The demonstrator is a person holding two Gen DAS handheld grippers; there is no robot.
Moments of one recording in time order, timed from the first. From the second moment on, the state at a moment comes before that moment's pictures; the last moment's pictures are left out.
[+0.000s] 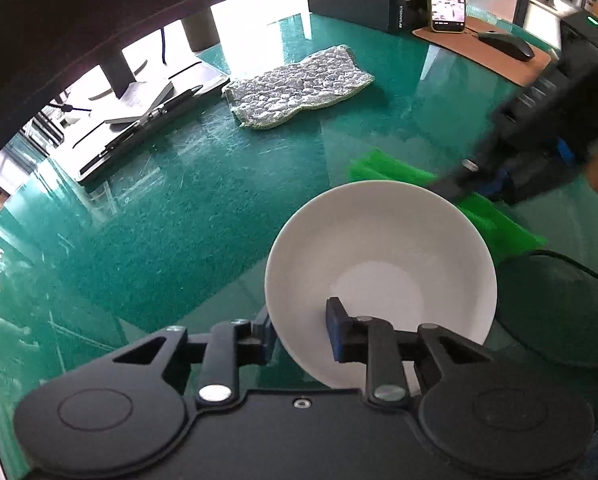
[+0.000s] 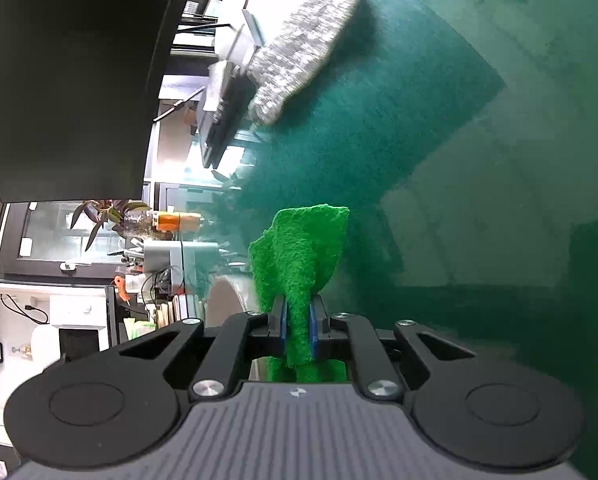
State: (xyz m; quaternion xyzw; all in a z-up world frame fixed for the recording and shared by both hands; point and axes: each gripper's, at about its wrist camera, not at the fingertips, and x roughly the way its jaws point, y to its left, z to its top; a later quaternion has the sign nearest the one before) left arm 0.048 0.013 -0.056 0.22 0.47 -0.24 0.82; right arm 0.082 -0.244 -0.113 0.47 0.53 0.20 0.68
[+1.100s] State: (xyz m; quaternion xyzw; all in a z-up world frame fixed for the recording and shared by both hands) left arm 0.053 0.009 -0.054 0.23 0.47 -0.26 0.81; right arm 0.097 -0.222 -0.114 0.45 0.54 0.22 0.68
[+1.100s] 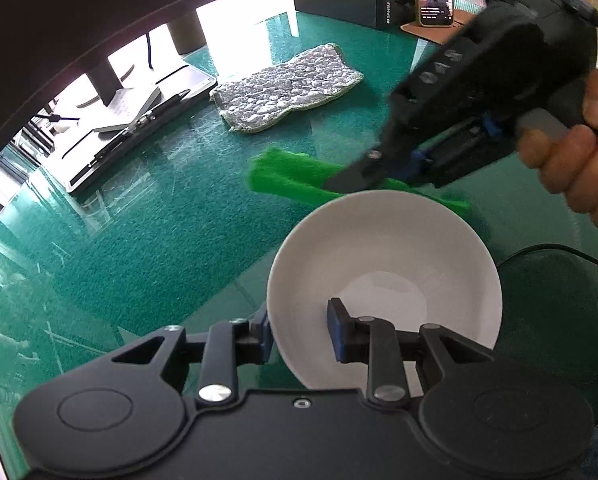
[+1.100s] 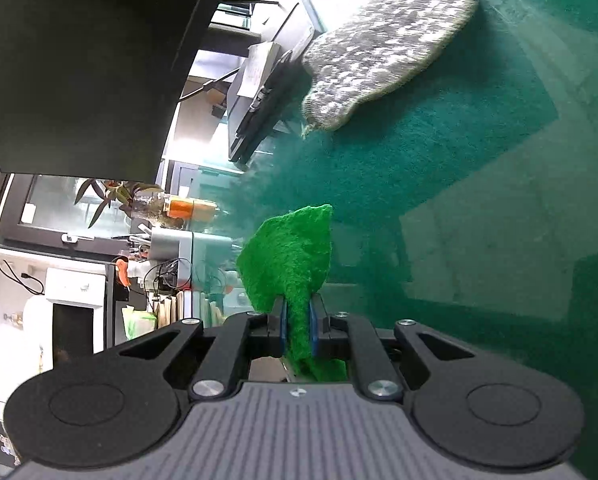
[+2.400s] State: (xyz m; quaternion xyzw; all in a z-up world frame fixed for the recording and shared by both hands) left arm 0.050 0.034 -0.043 0.06 0.51 -0.18 0.84; right arm 0.059 -0.255 -0.115 0.48 0.54 0.18 0.67
